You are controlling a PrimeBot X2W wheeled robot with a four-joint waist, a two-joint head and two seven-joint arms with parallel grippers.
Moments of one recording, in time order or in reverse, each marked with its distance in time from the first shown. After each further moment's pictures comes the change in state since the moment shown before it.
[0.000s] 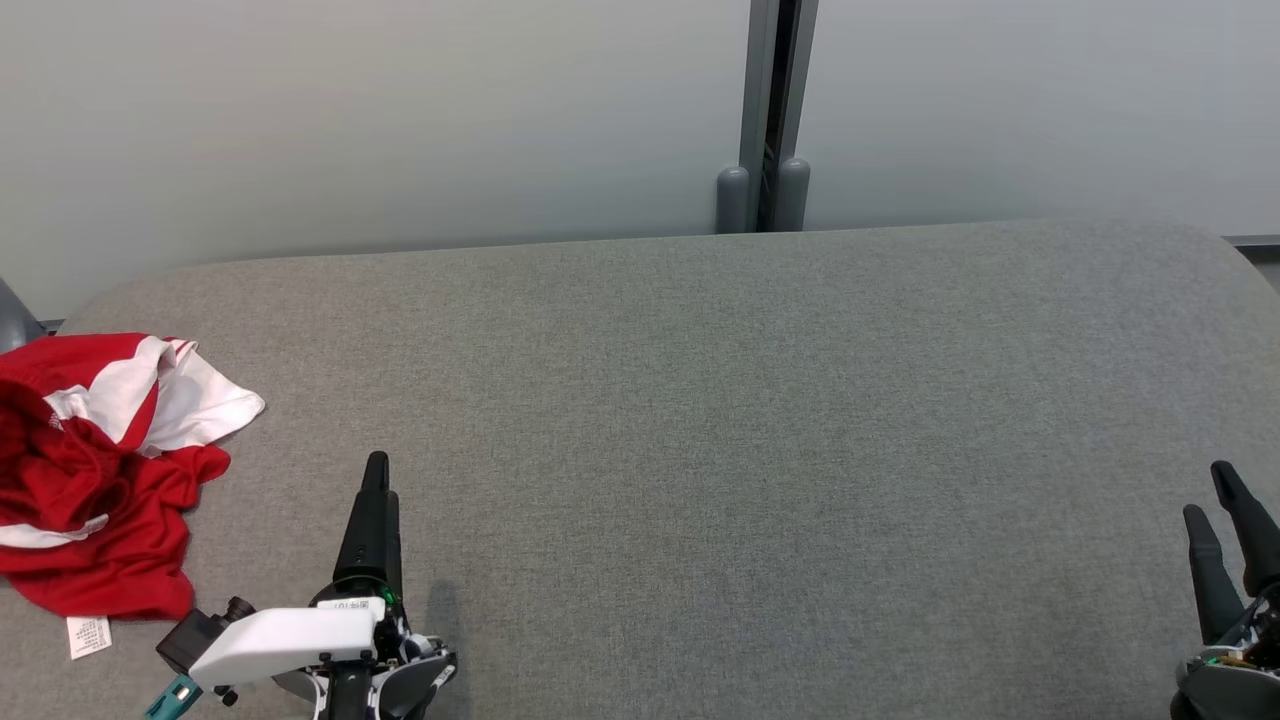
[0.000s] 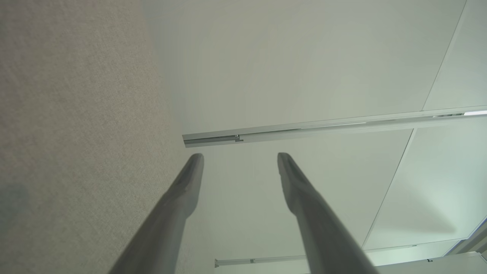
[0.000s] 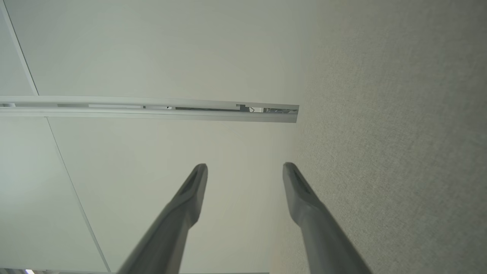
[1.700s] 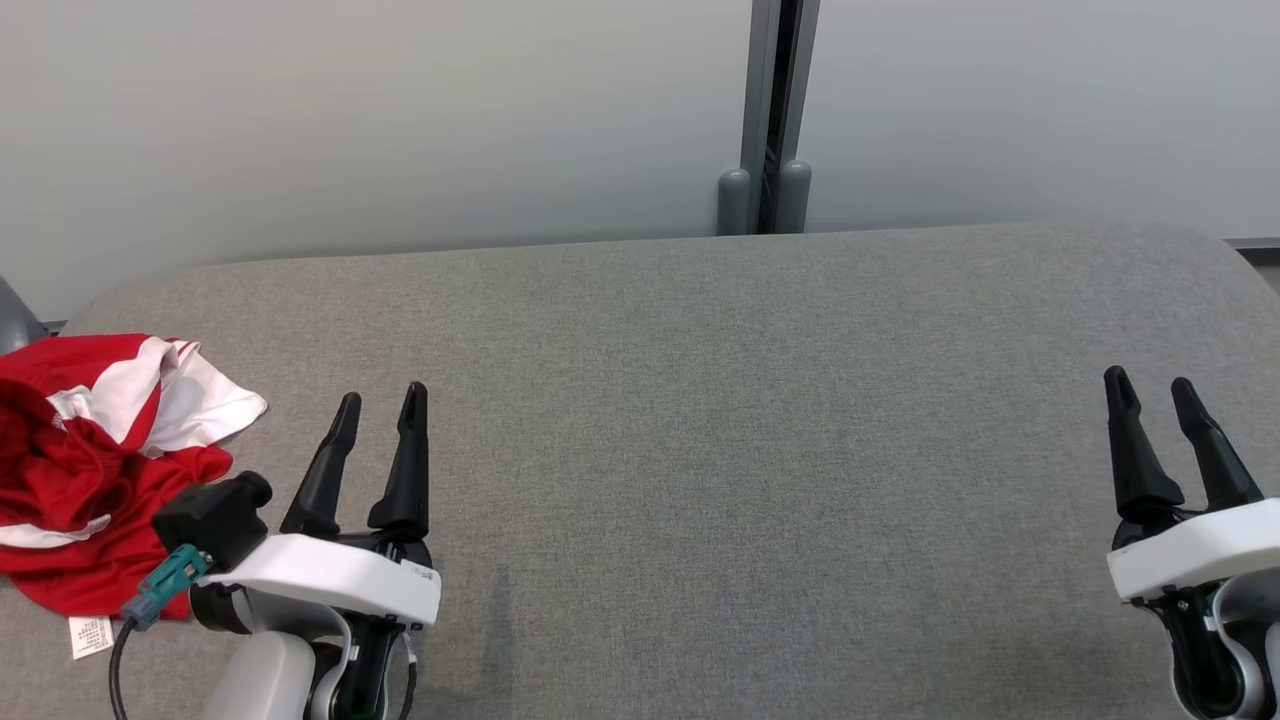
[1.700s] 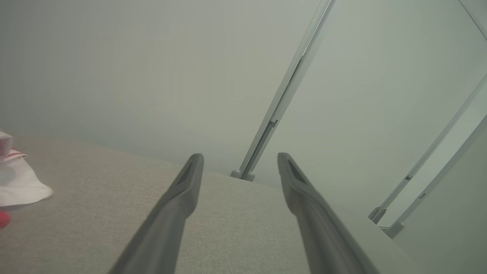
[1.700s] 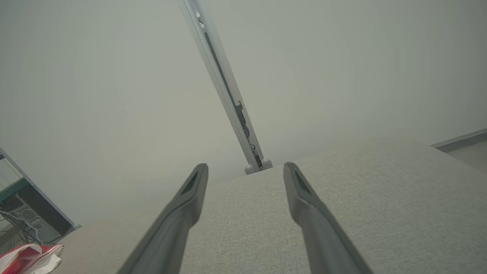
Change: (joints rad) left arm -0.084 0.064 0.015 -0.044 0.990 0.078 -0.025; right arm -0.051 -0.112 0.314 -0.149 -0.991 0.000 -0.337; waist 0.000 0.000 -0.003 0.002
